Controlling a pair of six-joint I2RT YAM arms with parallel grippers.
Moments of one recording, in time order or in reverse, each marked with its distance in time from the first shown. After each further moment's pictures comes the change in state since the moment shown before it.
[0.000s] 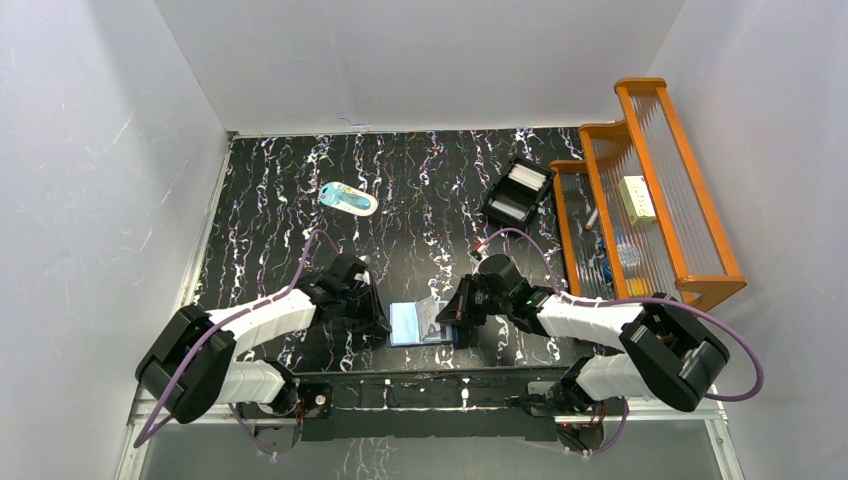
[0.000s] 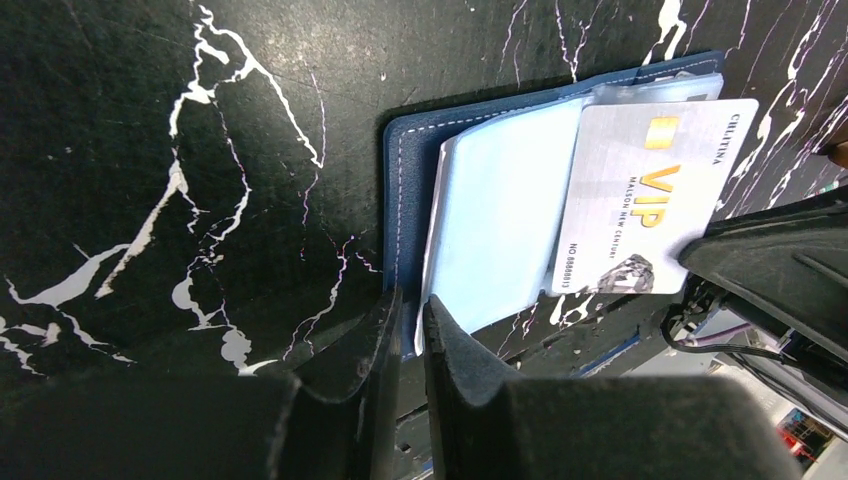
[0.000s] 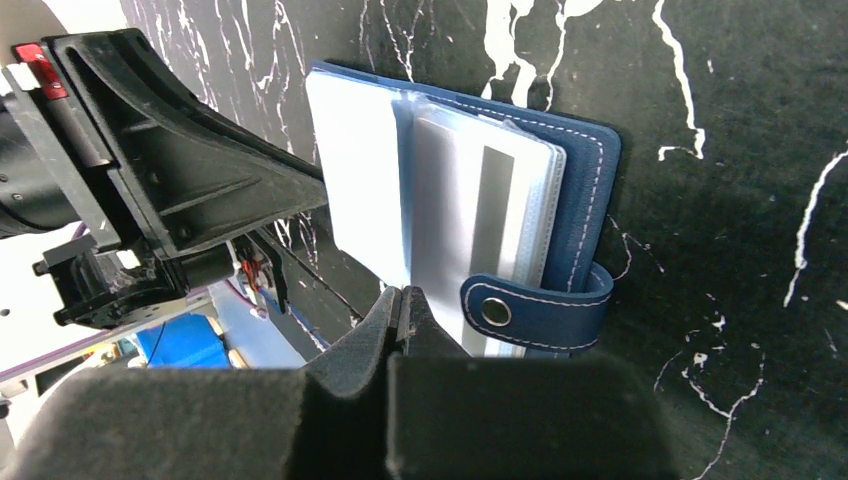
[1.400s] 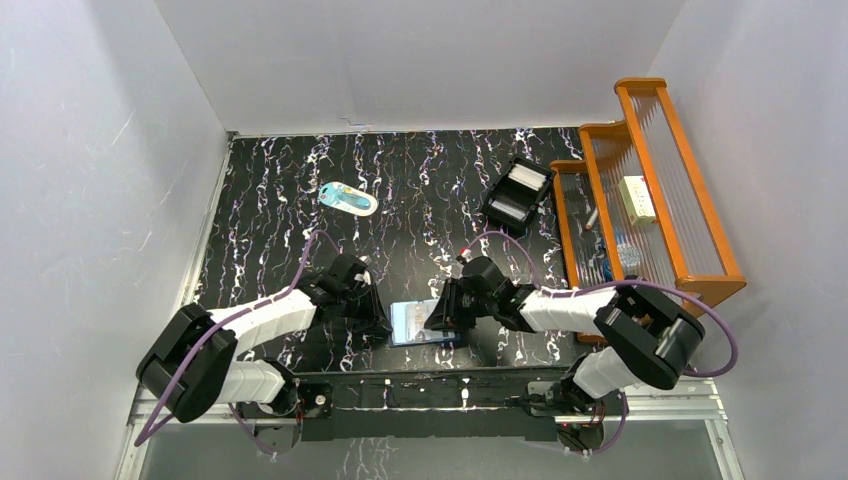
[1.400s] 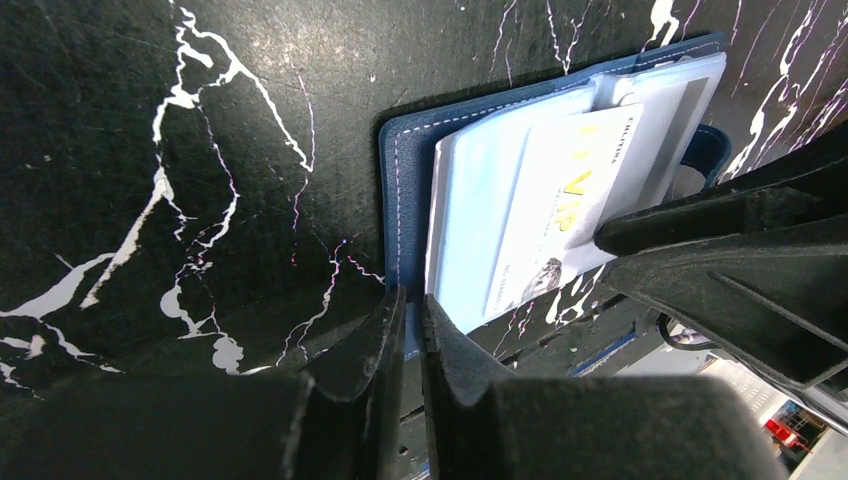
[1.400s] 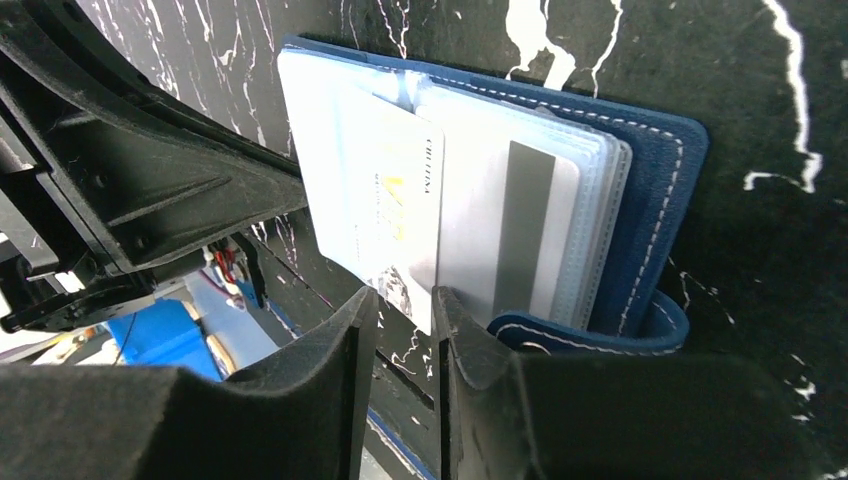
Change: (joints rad) left arm 0.000 0.008 -0.007 0.024 0.017 -0.001; right arm 0.064 0.157 0.047 0.050 -0.005 0.010
